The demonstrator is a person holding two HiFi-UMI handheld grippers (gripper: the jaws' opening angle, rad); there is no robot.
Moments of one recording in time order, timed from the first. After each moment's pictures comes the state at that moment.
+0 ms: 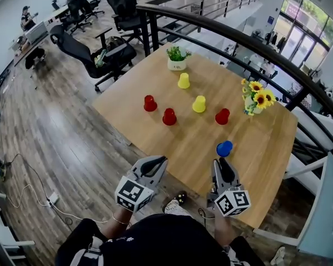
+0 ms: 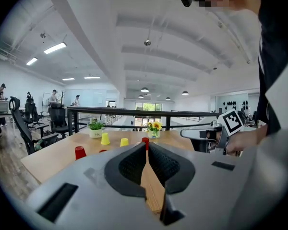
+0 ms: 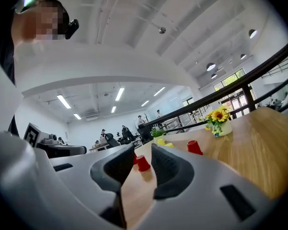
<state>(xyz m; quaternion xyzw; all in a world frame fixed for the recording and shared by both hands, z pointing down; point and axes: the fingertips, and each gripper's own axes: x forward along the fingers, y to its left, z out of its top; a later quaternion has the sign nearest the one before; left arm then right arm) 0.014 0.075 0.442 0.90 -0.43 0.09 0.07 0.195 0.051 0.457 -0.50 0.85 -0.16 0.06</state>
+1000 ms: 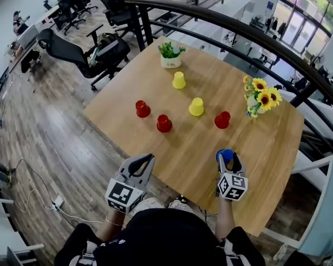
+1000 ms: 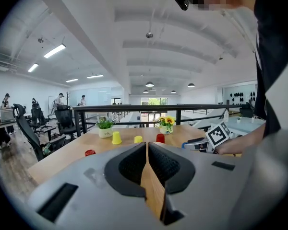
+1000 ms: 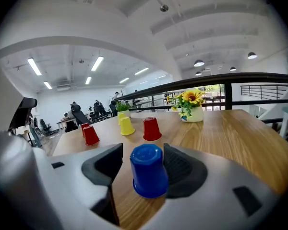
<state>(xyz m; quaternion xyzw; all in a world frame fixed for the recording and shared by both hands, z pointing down) -0.012 0.002 0.451 0.88 -0.46 0.13 0.07 0.276 -0.056 0.584 -0.62 0.75 -0.19 -0.12</state>
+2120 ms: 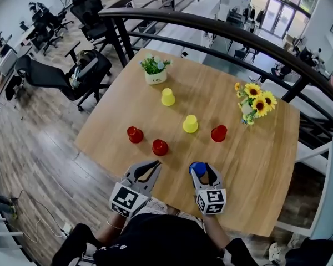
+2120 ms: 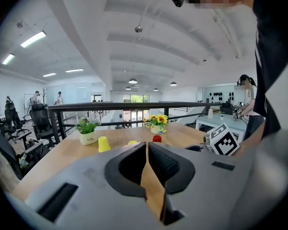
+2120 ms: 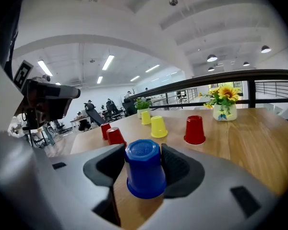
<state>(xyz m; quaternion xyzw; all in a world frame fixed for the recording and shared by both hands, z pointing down) 0.003 -0.088 0.457 0.93 -0.34 0.15 0.06 0.145 -0.080 0.578 -0.56 0.80 -0.19 -0.12</state>
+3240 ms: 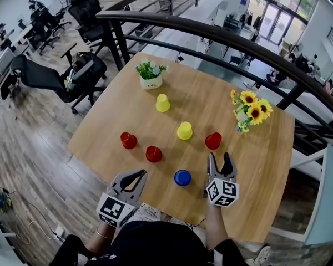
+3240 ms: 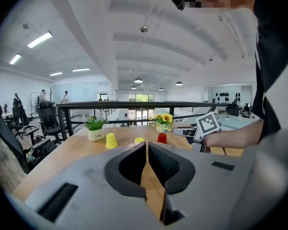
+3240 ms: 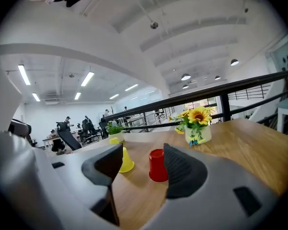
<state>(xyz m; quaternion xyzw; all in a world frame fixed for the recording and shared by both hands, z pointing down) -0.024 -0.084 0.458 0.91 -0.38 0.15 0.07 0.245 -0.145 0.526 -0.68 0.71 -0.15 -0.02</state>
